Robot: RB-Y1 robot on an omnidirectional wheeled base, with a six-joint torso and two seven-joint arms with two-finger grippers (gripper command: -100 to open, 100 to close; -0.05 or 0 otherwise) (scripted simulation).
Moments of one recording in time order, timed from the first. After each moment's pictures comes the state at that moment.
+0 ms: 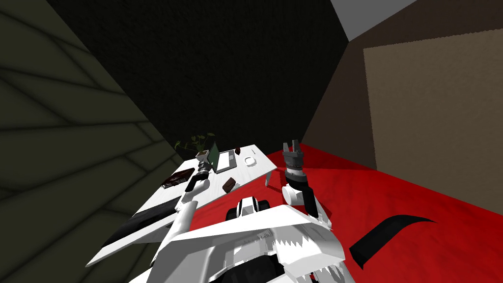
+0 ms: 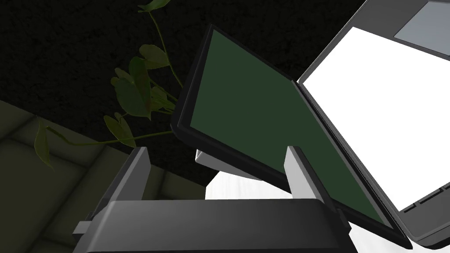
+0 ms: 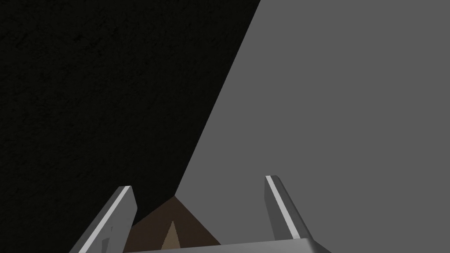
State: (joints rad) left arm -0.15 0.15 0.28 -1.35 0.31 -0.06 0.35; right arm 0.48 -0.03 -0.02 -2.32 -0.09 -0.62 0.12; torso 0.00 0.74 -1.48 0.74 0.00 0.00
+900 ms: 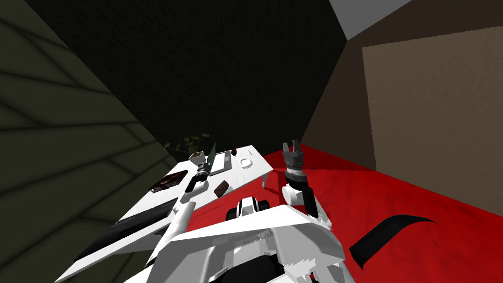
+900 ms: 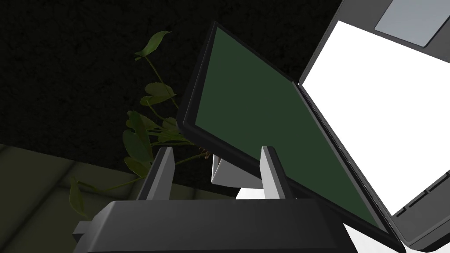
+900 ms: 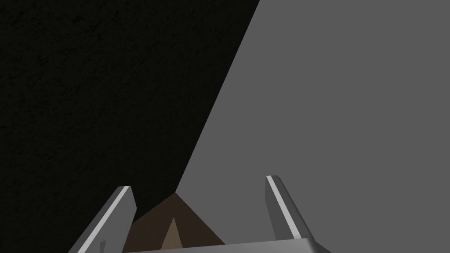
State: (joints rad) left arm -0.15 0.19 0.26 -1.29 0.22 -0.11 0.25; right arm 0.48 -0.03 -0.02 -2.32 -0.09 -0.62 0.12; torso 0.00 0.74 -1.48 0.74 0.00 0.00
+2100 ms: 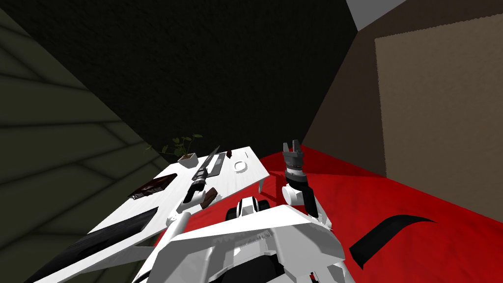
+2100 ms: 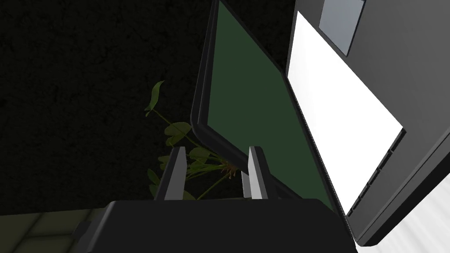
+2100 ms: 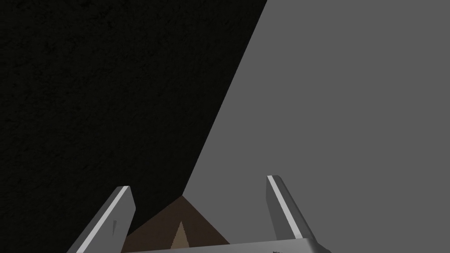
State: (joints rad) left arm -0.08 0.23 0.24 -1.16 0.04 -0.30 0.05; right arm 0.48 -0.03 -0.02 -2.32 -0.09 -0.62 0.12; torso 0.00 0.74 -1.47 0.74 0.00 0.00
